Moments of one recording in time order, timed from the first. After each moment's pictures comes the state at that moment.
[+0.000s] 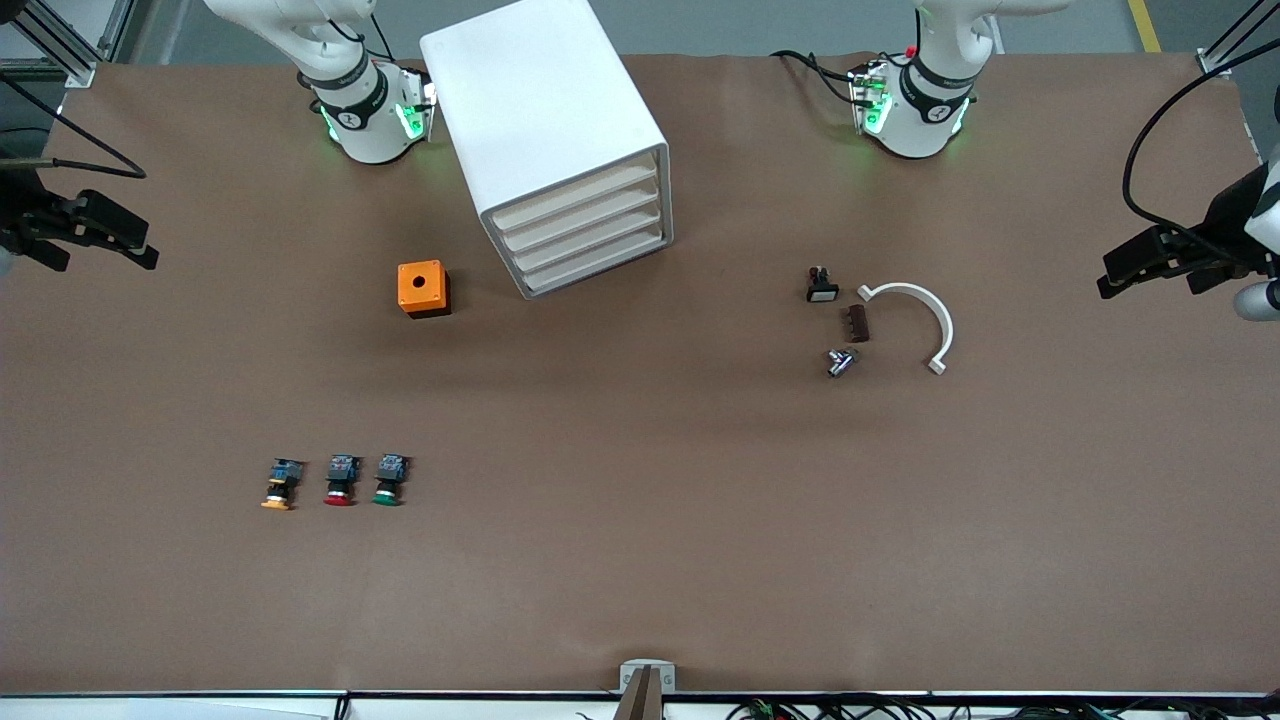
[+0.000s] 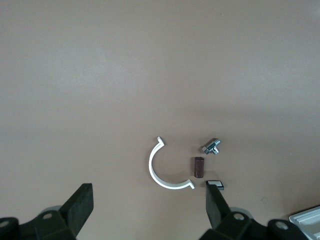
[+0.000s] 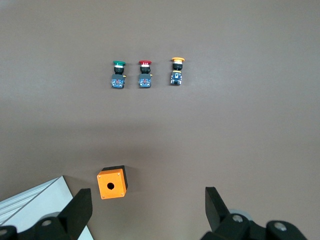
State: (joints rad) left arm -0.05 0.07 0.01 -1.47 -0.02 1.55 -0.08; right arm -0.01 -0.04 -0.02 -1.59 0.02 1.55 -0.03
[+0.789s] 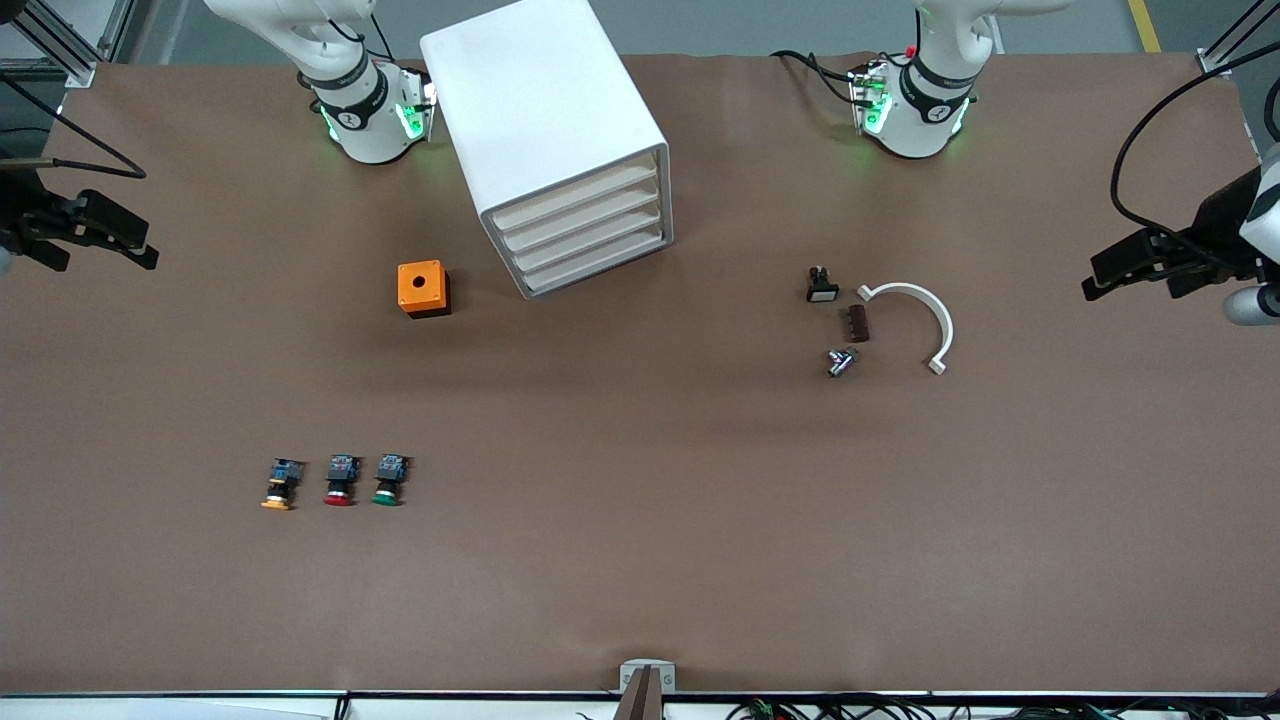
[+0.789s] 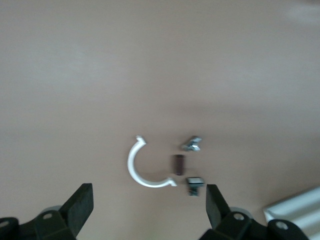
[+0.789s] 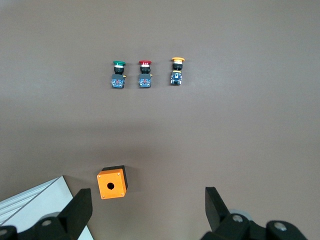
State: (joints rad) left arm -0.05 0.08 0.01 -1.47 -0.15 1.55 -0.08; right arm -0.01 -0.04 -0.02 -1.59 0.02 1.55 -0.03
